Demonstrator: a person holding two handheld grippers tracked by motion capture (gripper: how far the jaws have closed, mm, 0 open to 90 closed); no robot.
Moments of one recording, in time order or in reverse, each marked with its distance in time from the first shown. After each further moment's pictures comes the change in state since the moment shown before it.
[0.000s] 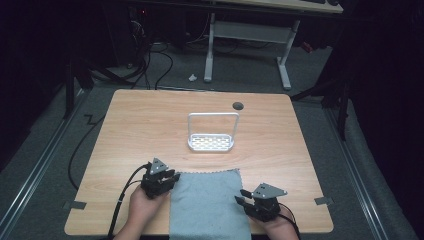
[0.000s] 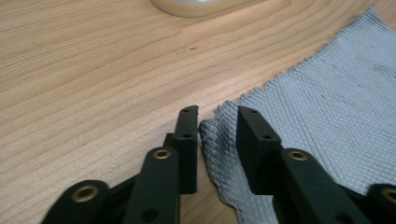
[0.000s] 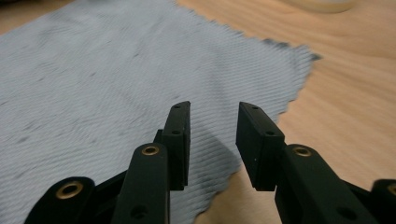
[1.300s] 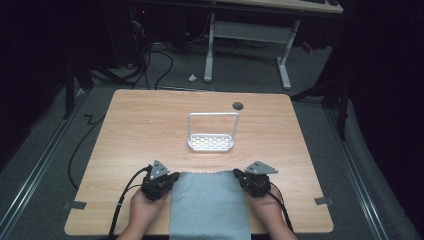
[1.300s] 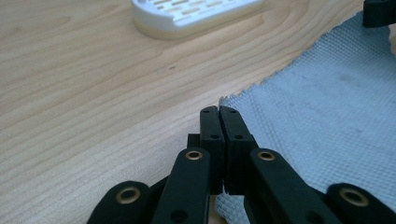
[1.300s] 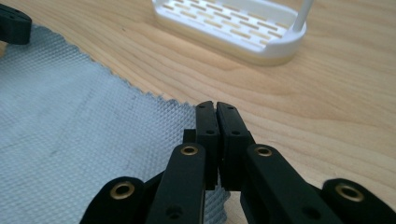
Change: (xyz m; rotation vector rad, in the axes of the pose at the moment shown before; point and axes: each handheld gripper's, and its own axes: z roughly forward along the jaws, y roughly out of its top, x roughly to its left) left arm -0.016 0.003 -0.017 -0.064 -0.012 0.052; right arm -0.025 0.042 0.037 -0.053 -0.124 0.084
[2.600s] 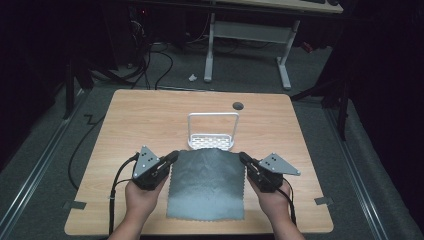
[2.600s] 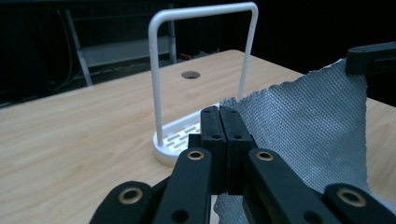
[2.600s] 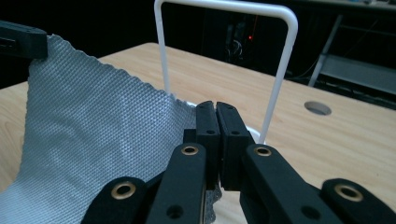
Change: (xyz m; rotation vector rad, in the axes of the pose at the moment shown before) left arm -0.013 0.063 -0.059 -0.333 0.038 0.078; right arm 0.007 0.050 -0.060 -0.315 -0.037 -0.030
